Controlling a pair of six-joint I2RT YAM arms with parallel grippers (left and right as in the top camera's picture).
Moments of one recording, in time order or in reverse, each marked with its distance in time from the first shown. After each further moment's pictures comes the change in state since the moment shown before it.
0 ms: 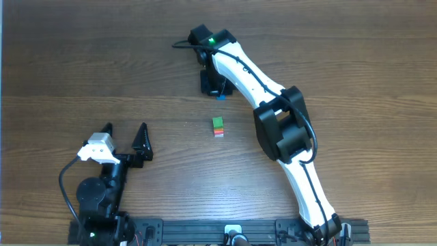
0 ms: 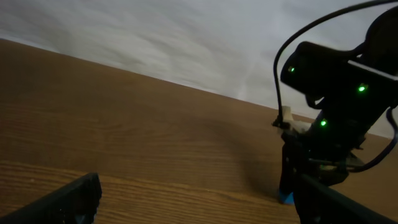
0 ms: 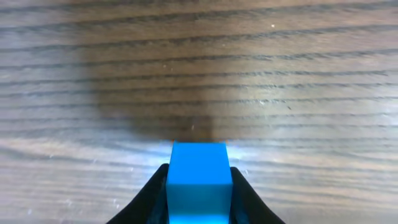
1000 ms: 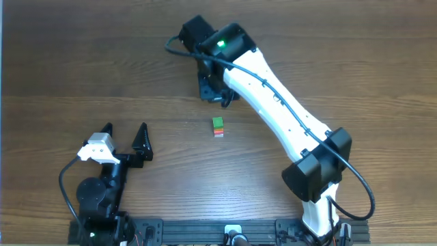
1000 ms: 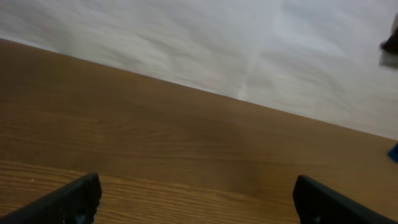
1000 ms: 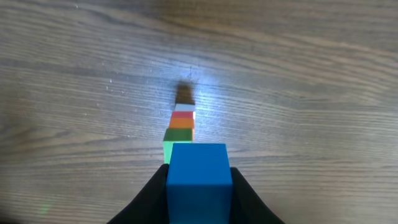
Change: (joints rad) left arm 0.000 0.000 0.000 0.000 0.000 0.000; right arm 0.124 -0.388 -0.053 -0.257 0.063 0.055
